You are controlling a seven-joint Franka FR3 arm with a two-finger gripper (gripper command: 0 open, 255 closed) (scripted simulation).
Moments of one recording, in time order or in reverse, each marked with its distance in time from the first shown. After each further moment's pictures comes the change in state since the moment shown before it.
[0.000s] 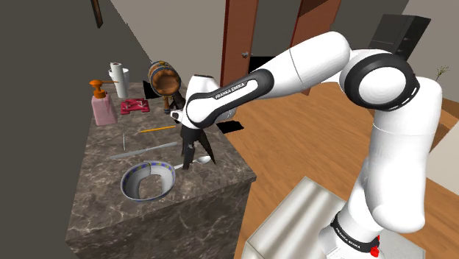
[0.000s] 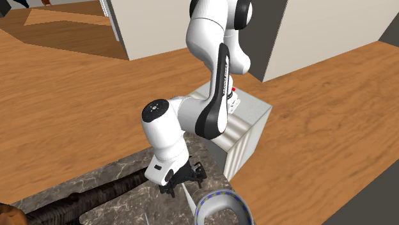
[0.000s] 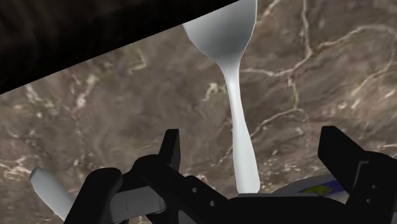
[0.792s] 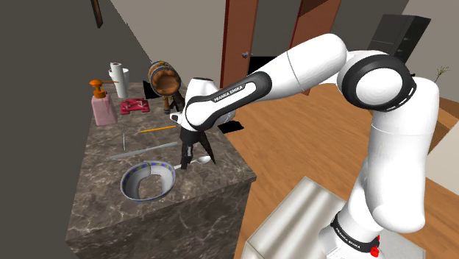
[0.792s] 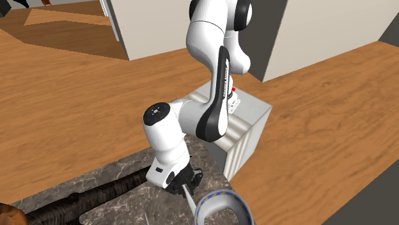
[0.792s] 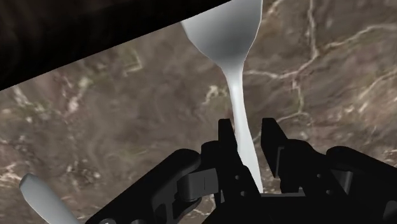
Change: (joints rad) arm 0.003 0.016 0.002 -0.002 0.001 0.018 0.000
